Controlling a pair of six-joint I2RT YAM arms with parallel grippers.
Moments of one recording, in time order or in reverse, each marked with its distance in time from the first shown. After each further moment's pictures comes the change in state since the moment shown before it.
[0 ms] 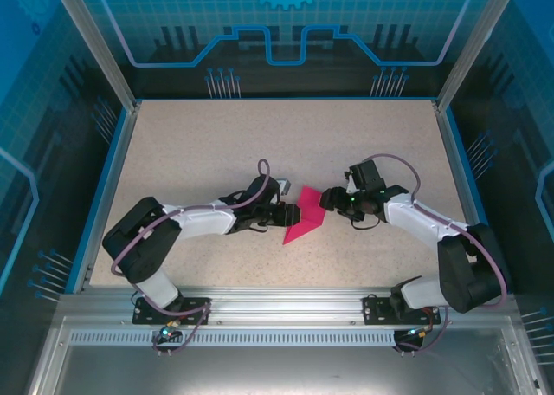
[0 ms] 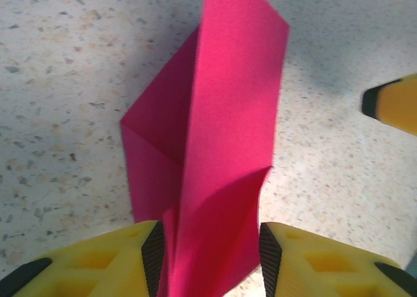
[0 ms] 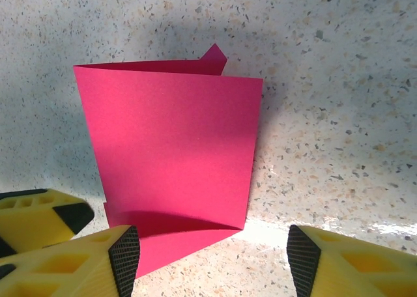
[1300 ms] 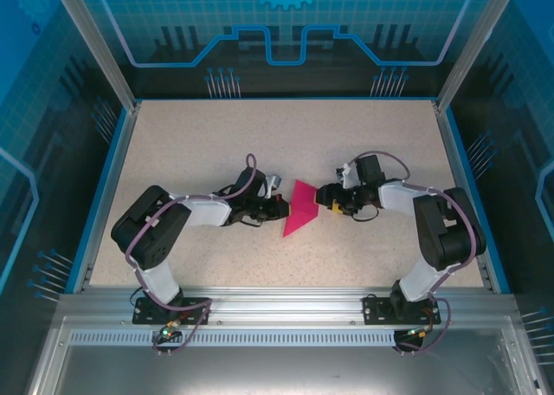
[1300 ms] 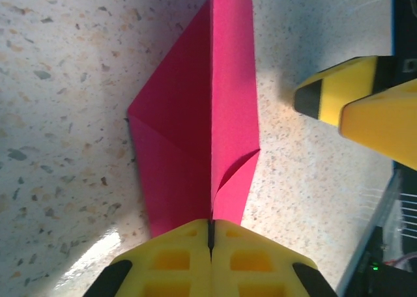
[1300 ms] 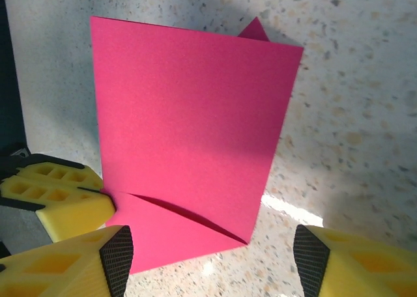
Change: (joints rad) left arm 0.154 0.108 -0.030 0.156 0.267 -0.090; right arm -0.130 0.299 0.049 0.205 -0.388 -0.213
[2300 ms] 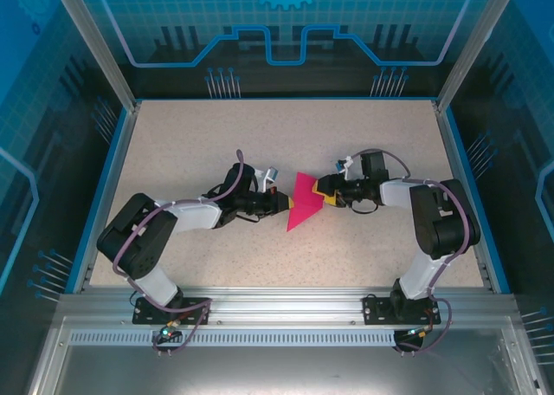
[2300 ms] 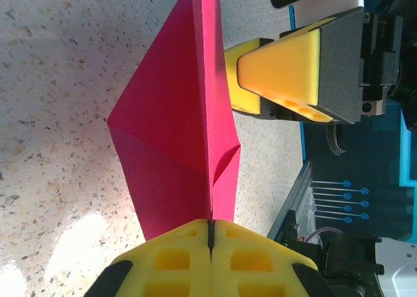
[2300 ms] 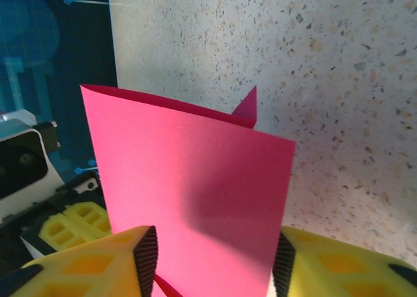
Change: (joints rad) left arm 0.034 -0.100 -0.058 0.142 0.153 -0.124; right arm -0.056 0.072 0.004 0.234 -0.252 0.195
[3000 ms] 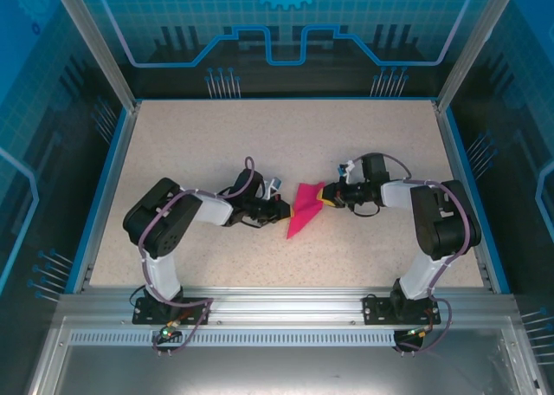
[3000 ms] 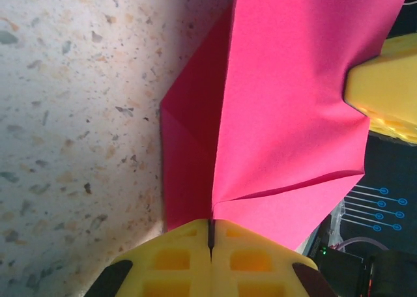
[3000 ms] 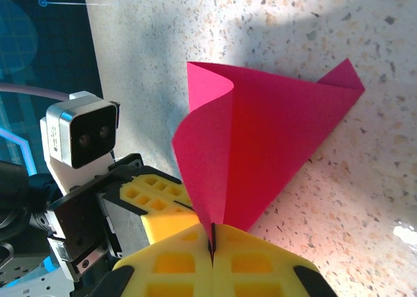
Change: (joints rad) left arm 0.000 0.215 0.043 0.008 0.000 0.002; right arm -0.005 -0.008 -0.014 -0.077 0.039 -0.015
